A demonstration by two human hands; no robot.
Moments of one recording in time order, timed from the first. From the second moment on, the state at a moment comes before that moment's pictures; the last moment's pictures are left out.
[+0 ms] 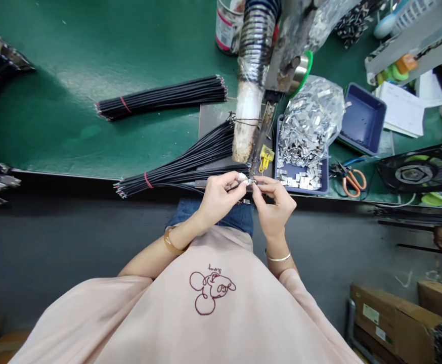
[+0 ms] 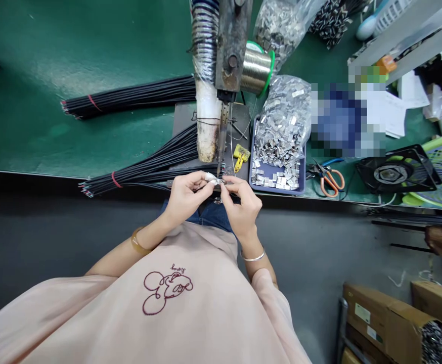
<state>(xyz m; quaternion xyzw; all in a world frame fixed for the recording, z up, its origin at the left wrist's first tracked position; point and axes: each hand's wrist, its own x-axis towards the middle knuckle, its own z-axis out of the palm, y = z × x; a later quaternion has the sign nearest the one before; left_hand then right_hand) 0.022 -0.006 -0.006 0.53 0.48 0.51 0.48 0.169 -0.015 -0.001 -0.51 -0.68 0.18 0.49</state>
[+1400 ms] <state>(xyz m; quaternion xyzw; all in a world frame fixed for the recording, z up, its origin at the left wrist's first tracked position) 0.007 -0.003 0.003 0.47 0.44 0.42 0.65 0.184 -0.006 0.001 -0.41 -0.81 0.10 0.41</state>
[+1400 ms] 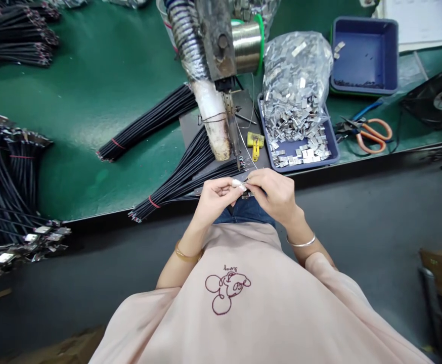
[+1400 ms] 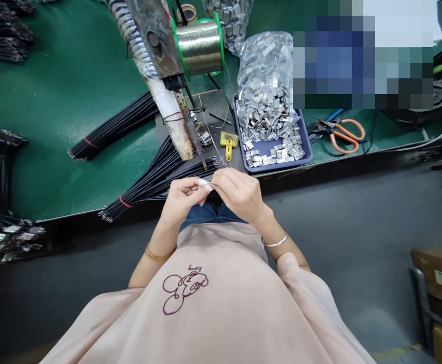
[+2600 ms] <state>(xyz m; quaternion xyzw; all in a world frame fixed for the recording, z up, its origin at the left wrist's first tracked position) 0.011 -0.012 -0.011 0.53 0.48 0.42 0.56 0.182 -0.018 0.015 -0.49 -0.84 0.09 0.23</state>
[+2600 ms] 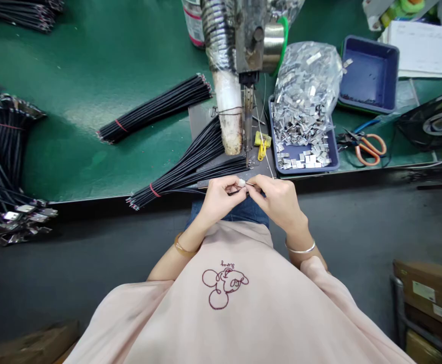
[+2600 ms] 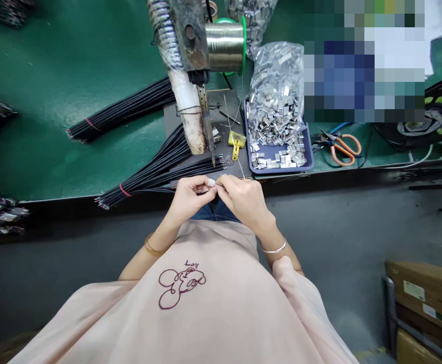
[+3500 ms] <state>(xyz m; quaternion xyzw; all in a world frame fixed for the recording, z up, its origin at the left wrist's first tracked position) 0.016 -0.016 -0.016 0.58 0.50 0.45 0.45 0.183 -0.014 0.006 -0.52 -0.78 0.17 0.30</state>
